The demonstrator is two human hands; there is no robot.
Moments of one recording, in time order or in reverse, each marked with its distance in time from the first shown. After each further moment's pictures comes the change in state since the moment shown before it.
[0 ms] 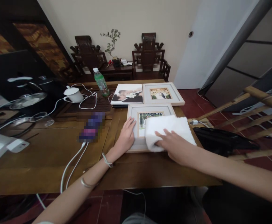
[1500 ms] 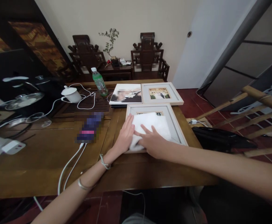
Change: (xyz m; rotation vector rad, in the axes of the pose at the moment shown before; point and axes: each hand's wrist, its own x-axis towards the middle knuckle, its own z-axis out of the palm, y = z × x) left_hand 0.005 0.026 -0.011 -0.185 -0.034 -0.223; right_hand 0.053 -0.027 0.006 0.034 0.075 -0.125
